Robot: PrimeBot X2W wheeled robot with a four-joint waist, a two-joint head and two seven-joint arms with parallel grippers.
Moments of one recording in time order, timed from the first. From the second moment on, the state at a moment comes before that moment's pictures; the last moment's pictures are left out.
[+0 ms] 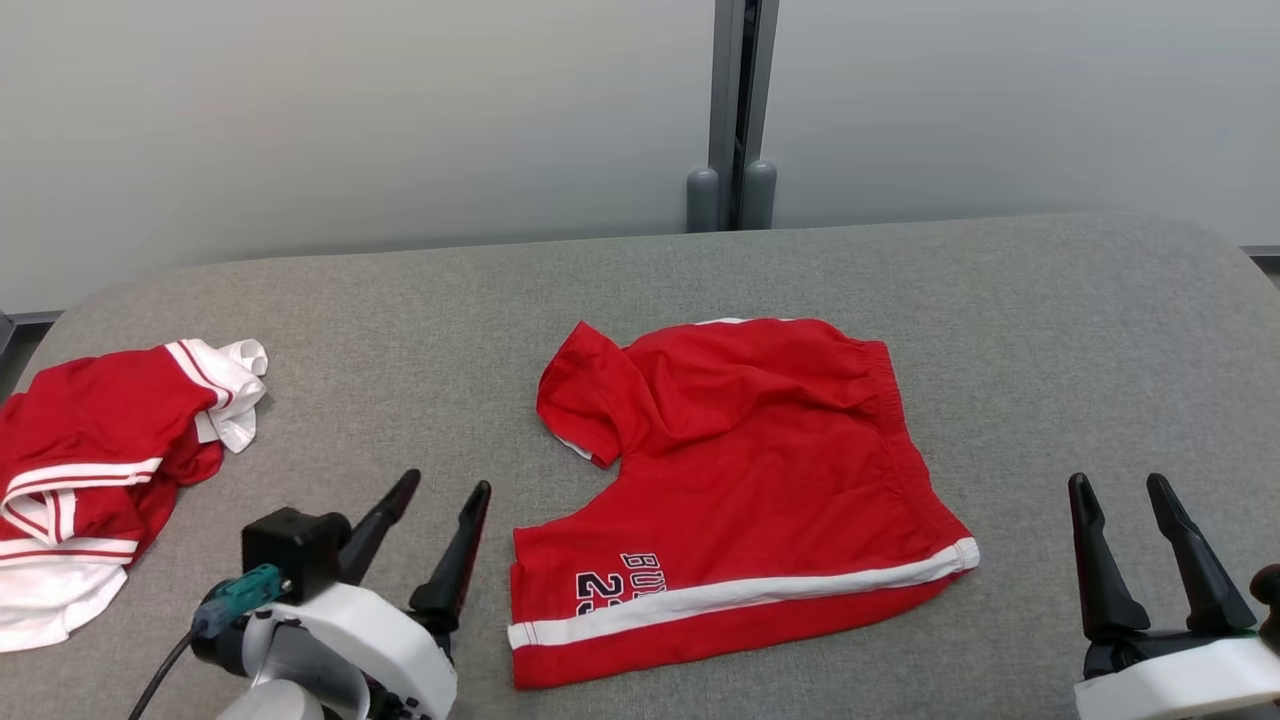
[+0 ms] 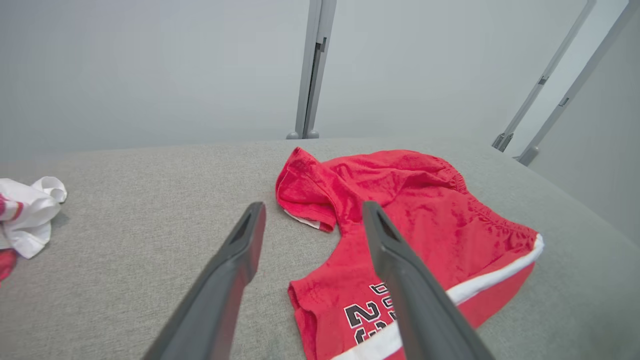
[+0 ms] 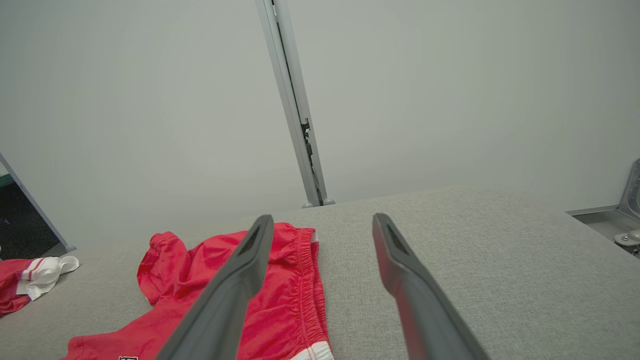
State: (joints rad) left arm -0.24 0.47 -0.71 0.10 -0.84 0.17 -0.12; right arm 0.08 -0.15 0.01 -0.04 0.39 0.13 -0.12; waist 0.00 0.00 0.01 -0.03
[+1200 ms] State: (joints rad) left arm 0.04 0.25 -0.32 0.04 -0.54 0.15 -0.26; right arm 0.15 -0.14 0.03 -0.02 0.40 0.13 -0.15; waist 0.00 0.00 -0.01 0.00
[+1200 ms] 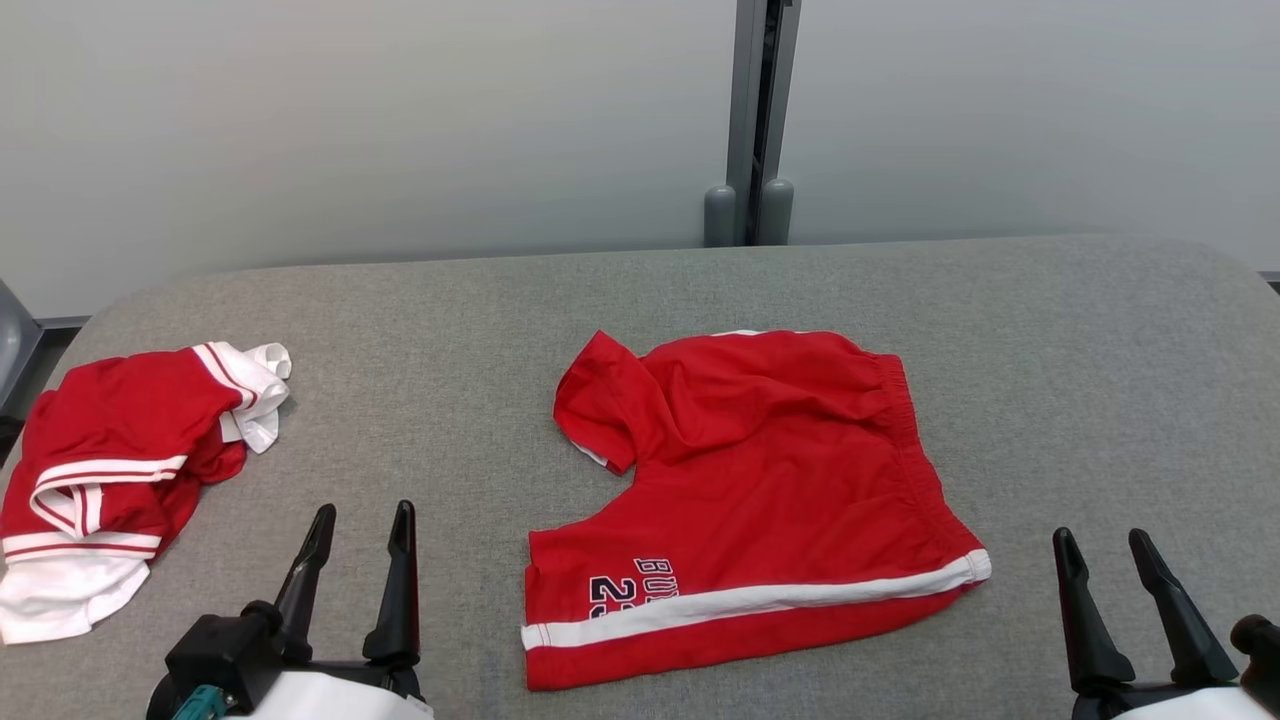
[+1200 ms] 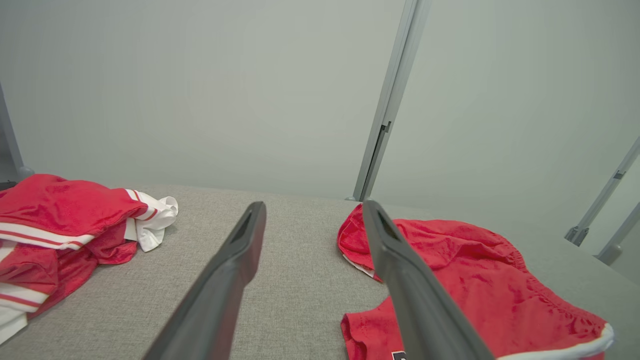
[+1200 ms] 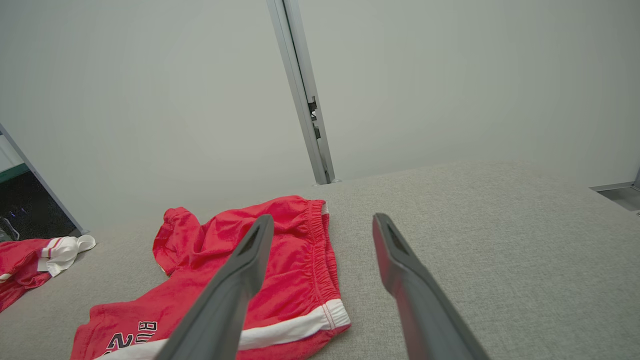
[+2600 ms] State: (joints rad) left arm -0.09 0.30 -0.50 0.01 -0.66 0.12 0.50; right arm -0.20 -0.31 0.23 0.25 0.64 0.13 0.40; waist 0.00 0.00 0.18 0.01
